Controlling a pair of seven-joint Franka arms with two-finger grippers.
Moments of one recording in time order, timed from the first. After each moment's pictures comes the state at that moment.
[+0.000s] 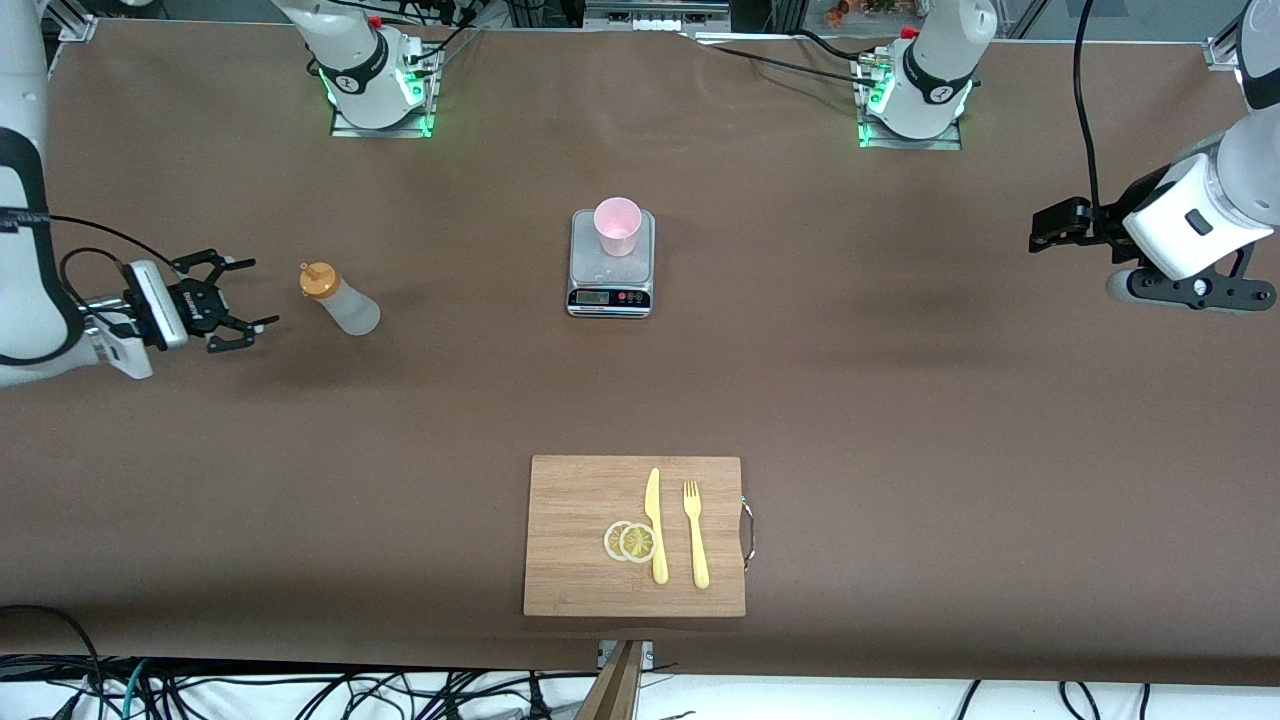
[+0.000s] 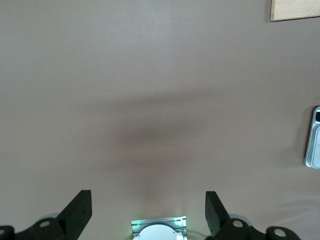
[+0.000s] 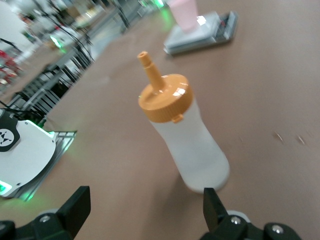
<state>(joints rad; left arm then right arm) -0.05 0.12 -0.01 -1.51 -0.03 1.39 0.03 -0.32 0.61 -0.07 -1.63 0.43 1.40 -2.18</state>
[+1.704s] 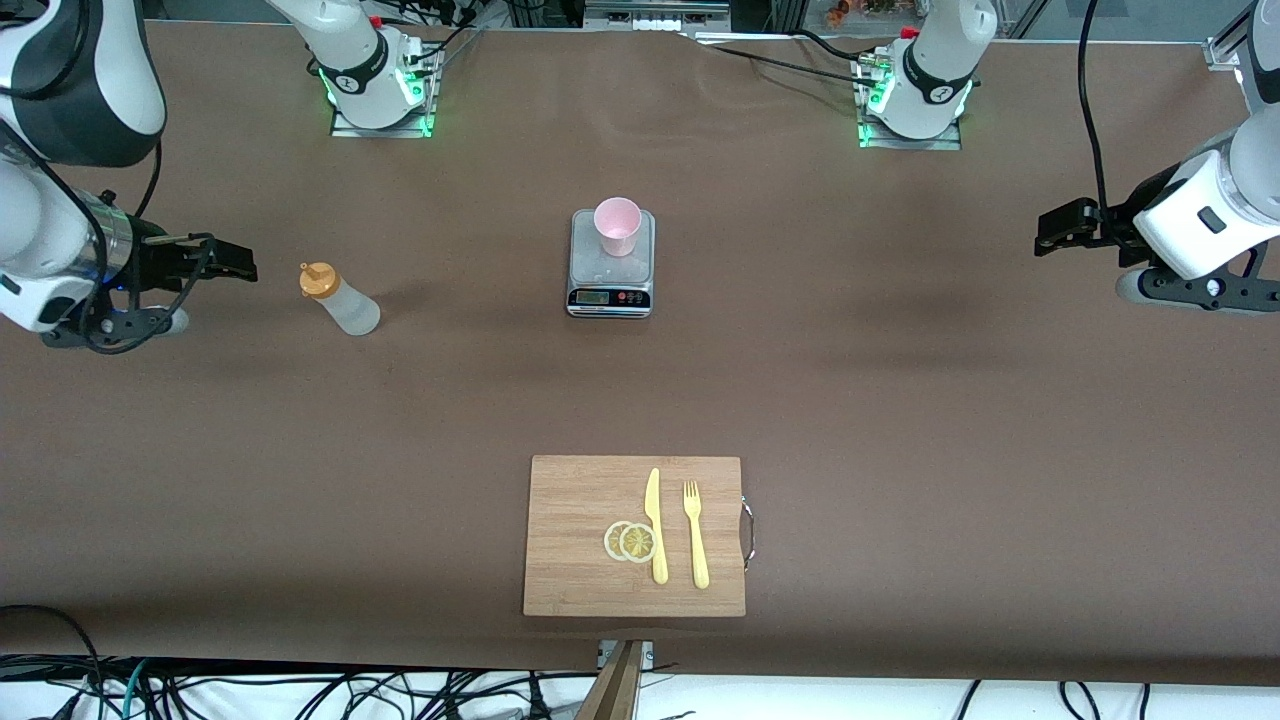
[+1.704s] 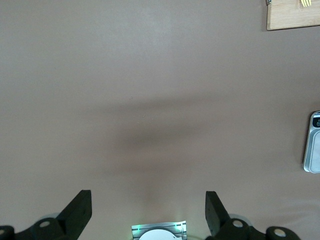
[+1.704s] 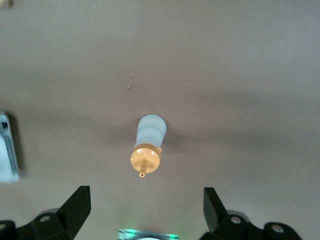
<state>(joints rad) -0.05 0.13 -0.01 -1.47 -0.03 1.39 0.03 0.03 0.14 0.00 -1.65 0.00 1.57 0.02</state>
